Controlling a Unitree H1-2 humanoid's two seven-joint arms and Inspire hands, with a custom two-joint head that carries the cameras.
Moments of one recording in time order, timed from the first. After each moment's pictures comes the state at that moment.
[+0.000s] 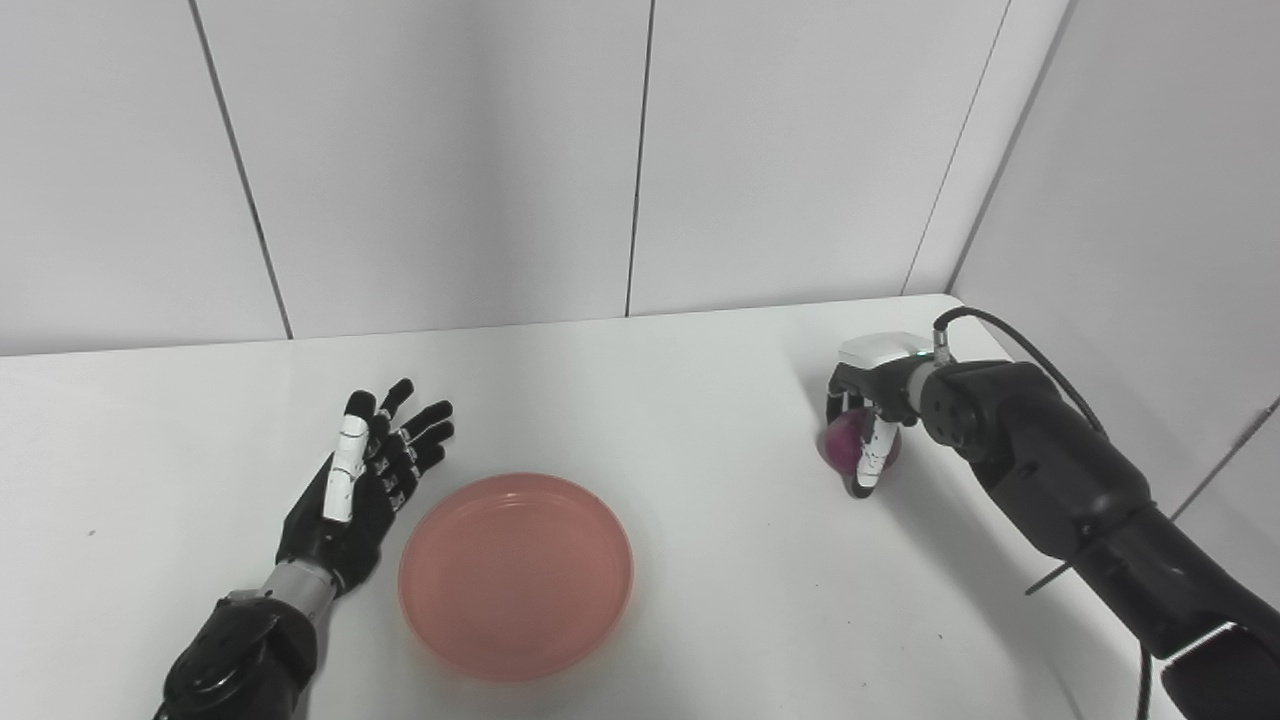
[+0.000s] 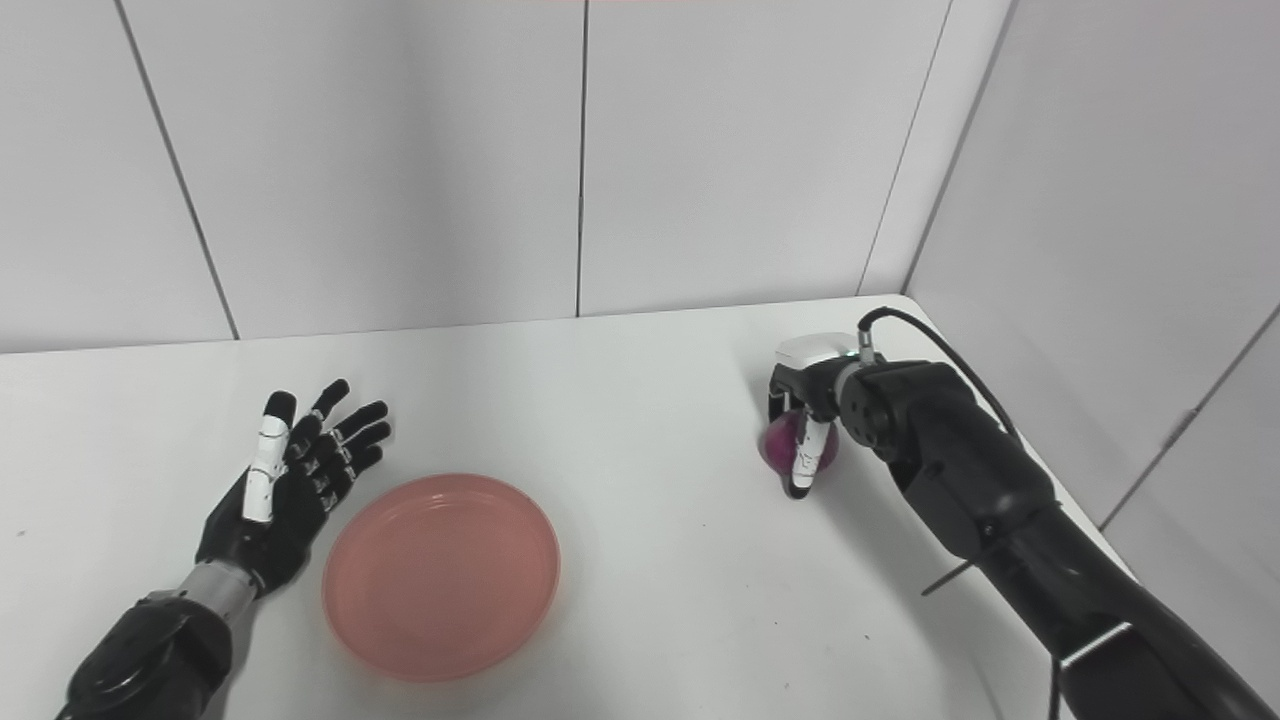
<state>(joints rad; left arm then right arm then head) -0.39 0.06 0.00 0.34 -0.29 0.18 -0.29 -0.64 -0.74 0.40 0.19 -0.92 0.30 0.80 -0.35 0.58</state>
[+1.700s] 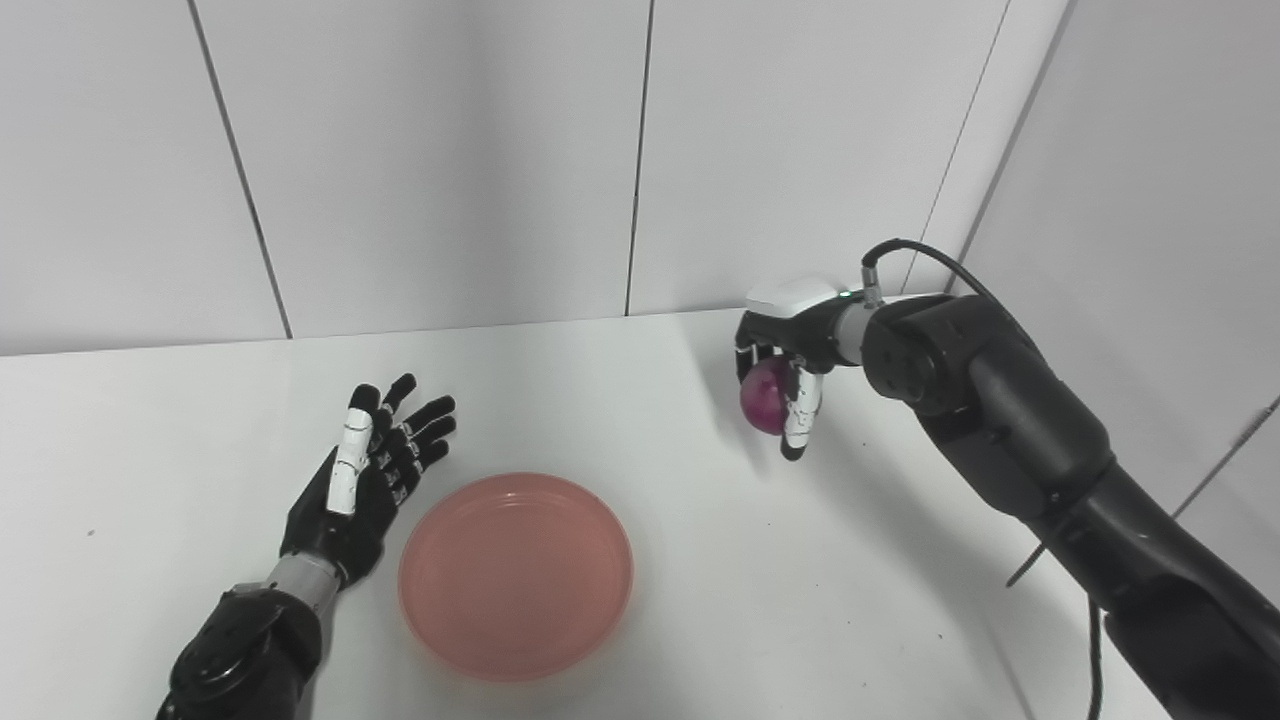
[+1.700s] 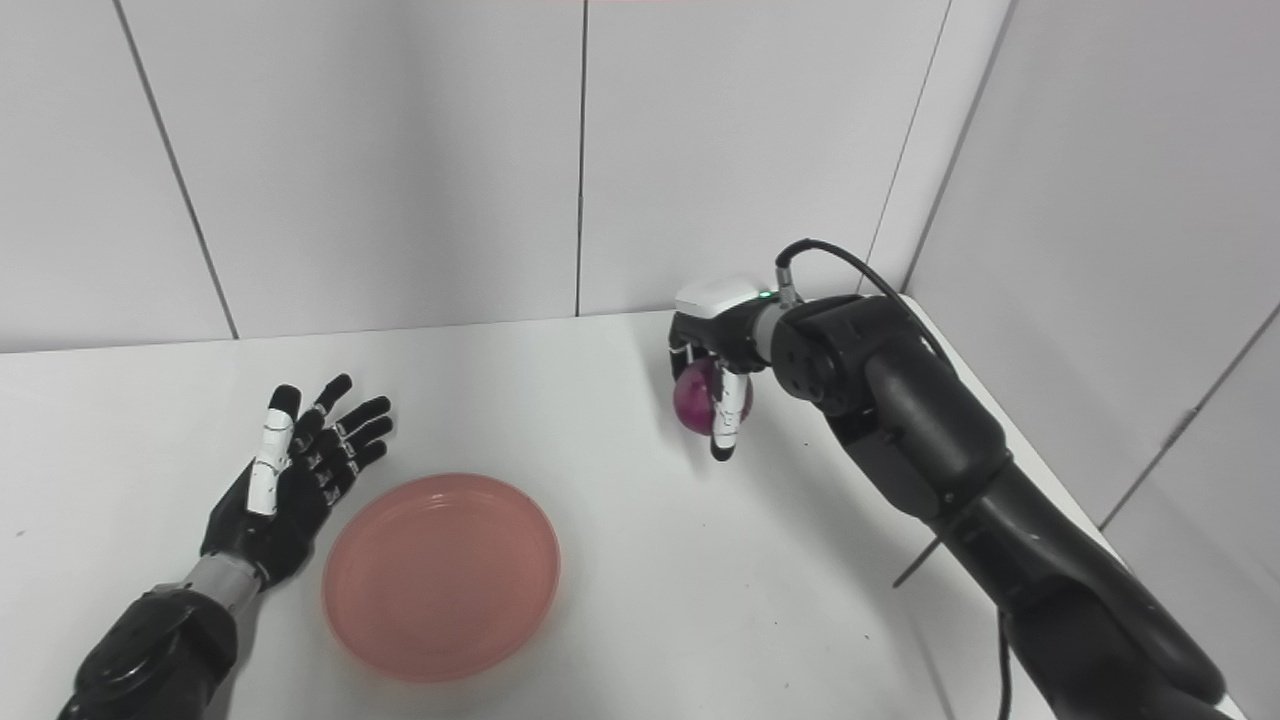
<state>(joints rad) -0.40 0.04 0.00 0.37 -0.29 0.18 -0.28 -0.77 -0.67 0.41 -0.10 -0.93 0.30 1.00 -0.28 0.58</state>
